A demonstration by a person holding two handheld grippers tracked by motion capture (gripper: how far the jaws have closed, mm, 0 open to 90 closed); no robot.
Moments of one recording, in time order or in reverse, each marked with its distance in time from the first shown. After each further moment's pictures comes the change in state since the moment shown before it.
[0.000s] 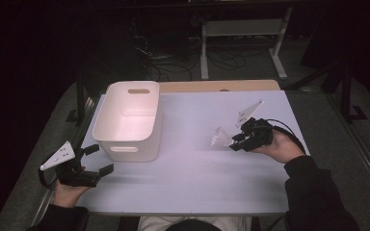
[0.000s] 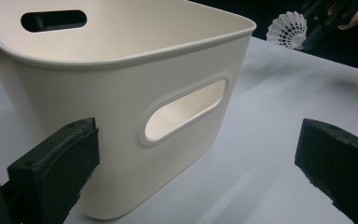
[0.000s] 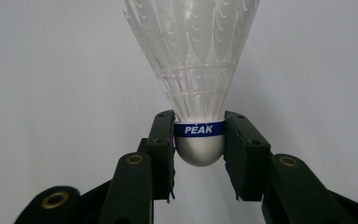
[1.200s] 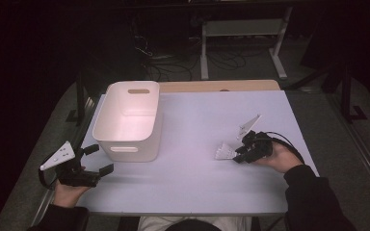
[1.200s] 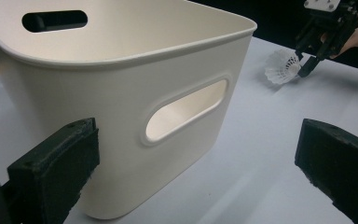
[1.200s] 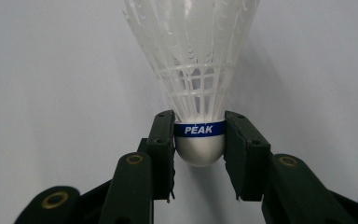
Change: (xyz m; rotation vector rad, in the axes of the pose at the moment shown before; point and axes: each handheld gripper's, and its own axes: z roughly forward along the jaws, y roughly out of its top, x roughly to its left) left arm 0.000 0.000 0.000 -0.001 0.002 0.000; right arm -0.002 -0.038 0.036 0.068 0.047 0.028
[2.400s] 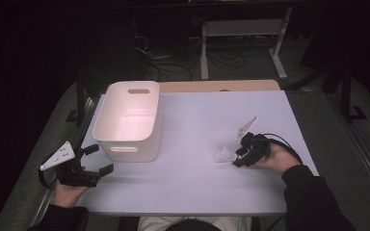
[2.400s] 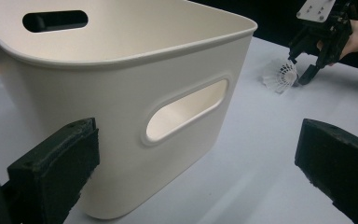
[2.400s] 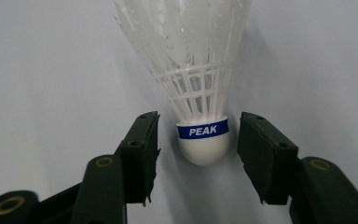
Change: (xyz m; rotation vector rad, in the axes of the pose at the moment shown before) left arm 0.000 0.000 0.000 0.001 0.001 0.001; right arm -0.005 -0.005 0.015 0.052 0.015 0.031
